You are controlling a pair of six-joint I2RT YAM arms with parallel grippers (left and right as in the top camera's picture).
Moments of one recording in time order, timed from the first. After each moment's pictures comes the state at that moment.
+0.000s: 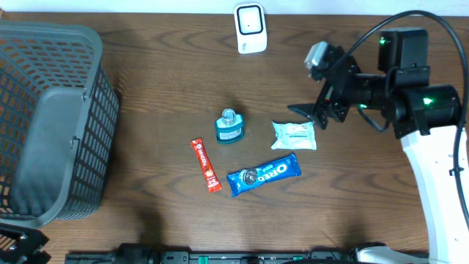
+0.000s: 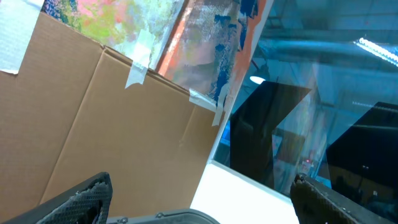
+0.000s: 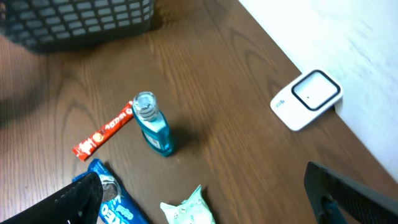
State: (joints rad) left arm -0.07 0.05 0.89 -0.20 -0.73 0.04; right arm 0.16 1.42 1.54 -0.96 -0.70 -0.76
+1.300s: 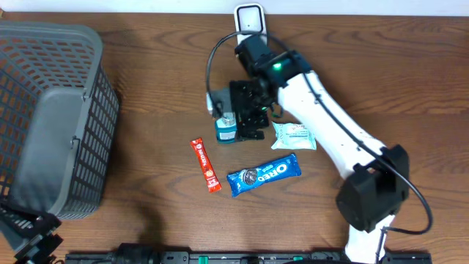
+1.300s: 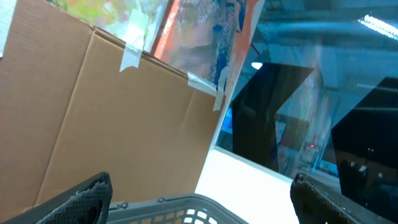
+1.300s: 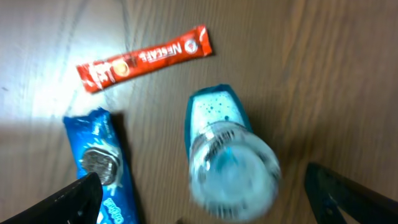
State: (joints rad) left arm -0.07 0.05 0.81 -0.18 -0.73 0.04; right arm 0.59 2.01 1.84 -1.18 -0.35 -1.06
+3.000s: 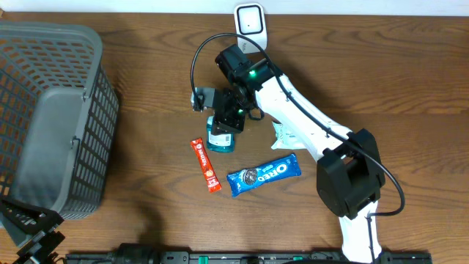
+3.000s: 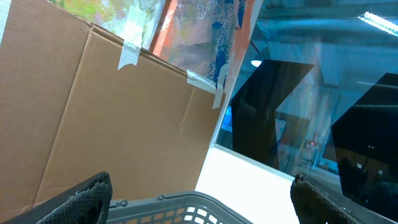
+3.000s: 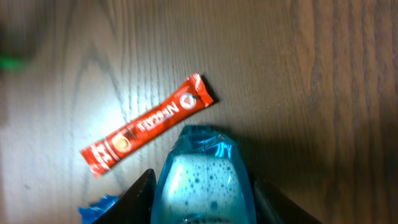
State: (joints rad) left arm -0.07 0.05 0.80 -0.18 -0.73 0.04; right arm 0.63 2.14 1.85 -1.03 -0.48 -0.67
